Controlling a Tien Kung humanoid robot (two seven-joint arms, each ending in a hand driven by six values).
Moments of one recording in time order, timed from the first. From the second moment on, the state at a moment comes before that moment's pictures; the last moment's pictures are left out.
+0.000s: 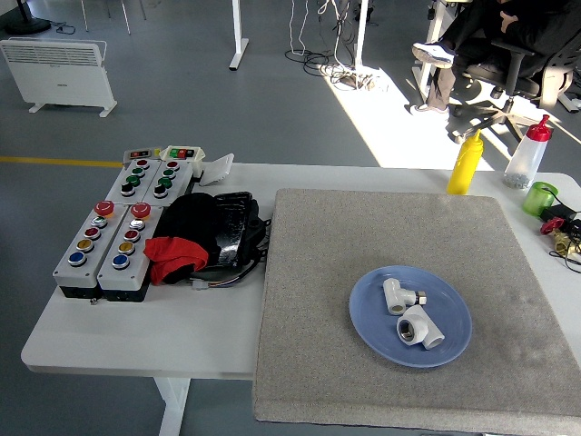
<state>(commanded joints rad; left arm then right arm) -0.07 0.00 -1.70 -0.39 1.87 -0.03 0.65 0.08 -0.24 1.70 1.35 -0.03 -0.20 0.05</state>
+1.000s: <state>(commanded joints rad) -0.13 0.00 -1.90 -0.34 1.19 0.19 0.45 0.09 -0.23 1.69 1.34 -0.03 -0.20 0.05</state>
